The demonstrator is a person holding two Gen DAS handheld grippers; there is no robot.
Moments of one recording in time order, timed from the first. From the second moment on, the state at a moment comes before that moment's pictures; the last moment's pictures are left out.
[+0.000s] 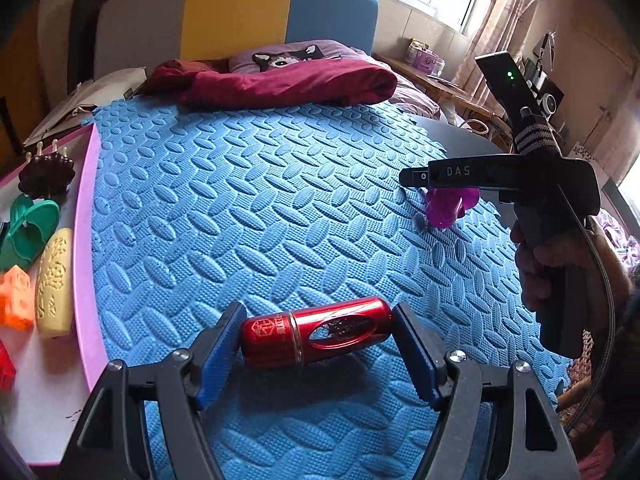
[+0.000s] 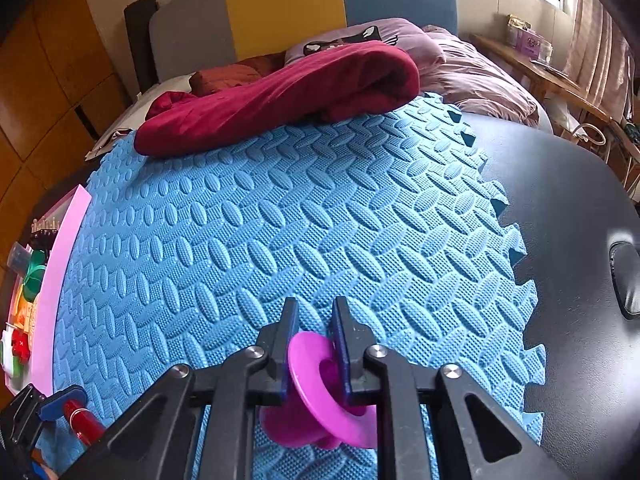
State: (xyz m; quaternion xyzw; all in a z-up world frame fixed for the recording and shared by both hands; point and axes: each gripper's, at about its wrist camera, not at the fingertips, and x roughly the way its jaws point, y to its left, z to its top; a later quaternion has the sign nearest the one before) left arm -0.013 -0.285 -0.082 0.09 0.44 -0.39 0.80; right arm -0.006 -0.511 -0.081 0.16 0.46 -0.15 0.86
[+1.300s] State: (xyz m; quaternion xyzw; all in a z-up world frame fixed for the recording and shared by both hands) left arm -0.025 -0.243 -0.036 0.06 0.40 -0.40 0.82; right arm -0.031 -0.475 -0.080 0.09 0.51 -0.15 0.84
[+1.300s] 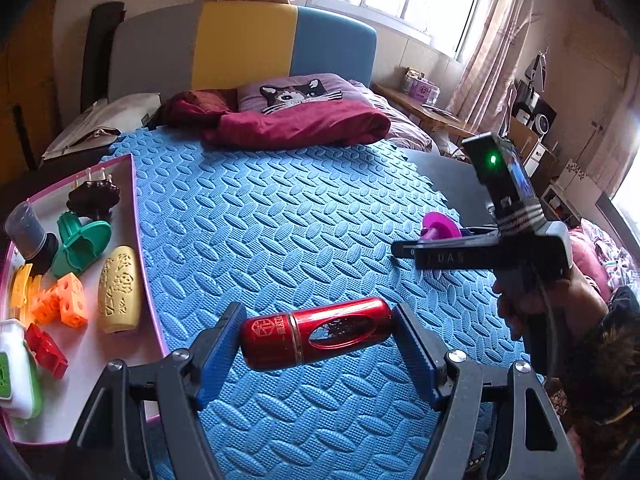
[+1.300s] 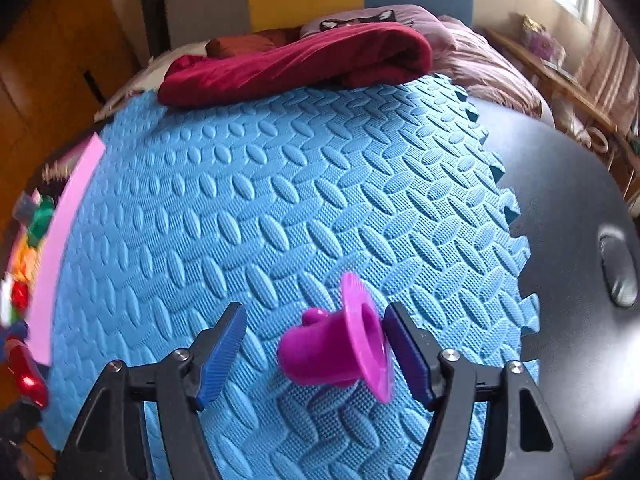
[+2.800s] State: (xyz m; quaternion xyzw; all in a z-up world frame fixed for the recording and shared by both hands) left arm -0.004 -0.173 -0.007 0.05 0.38 -0.28 0.88; right arm -0.032 -0.472 -0.080 0.08 0.49 -0.14 0.85
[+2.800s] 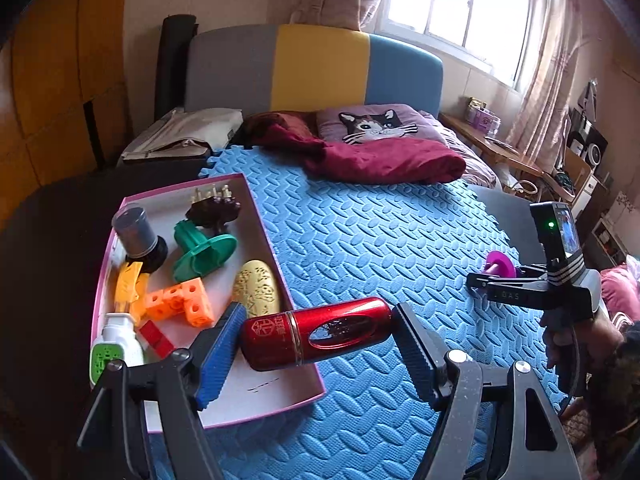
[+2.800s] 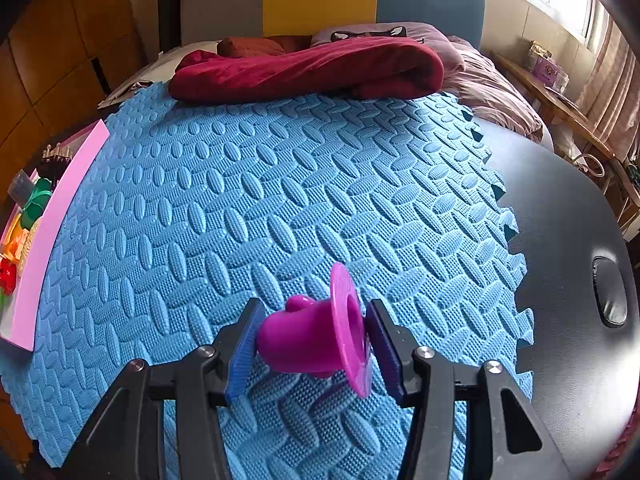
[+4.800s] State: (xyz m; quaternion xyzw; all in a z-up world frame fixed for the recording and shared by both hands) left arm 0.024 -0.080 -0.024 0.03 0.40 -0.17 0.90; right arm -0.031 -0.473 -0.080 0.08 0.49 -0.14 0.86
